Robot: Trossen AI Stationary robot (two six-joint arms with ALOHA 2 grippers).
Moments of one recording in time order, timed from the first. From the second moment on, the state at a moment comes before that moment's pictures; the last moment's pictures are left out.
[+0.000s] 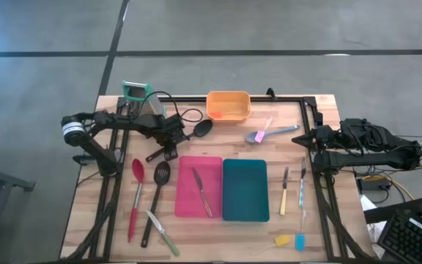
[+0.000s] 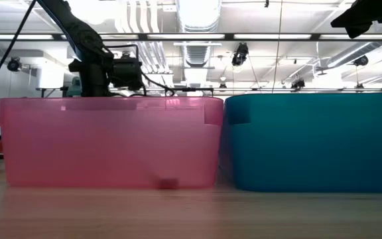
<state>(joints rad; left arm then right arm) 0.46 1.54 0.78 -0.53 0.00 0.14 -0.05 0.31 0.71 -0.76 0.11 -0.02</state>
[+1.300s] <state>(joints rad) 0.37 1.35 1.14 -0.89 -0.22 0.20 -0.05 0.31 0.71 -0.76 0.11 -0.02</state>
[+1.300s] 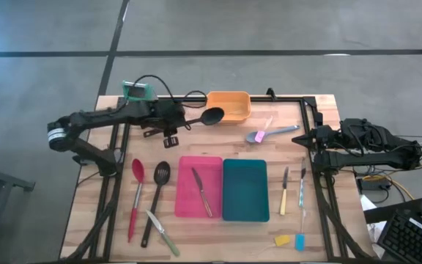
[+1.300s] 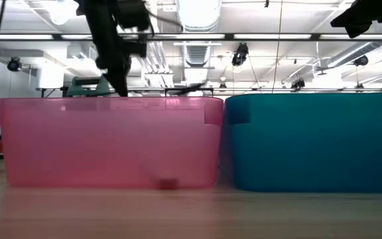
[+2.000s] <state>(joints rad) 0.25 1.14 0.75 0.22 0.10 0.21 -0.05 0.40 0.69 -0.28 0.09 -0.03</state>
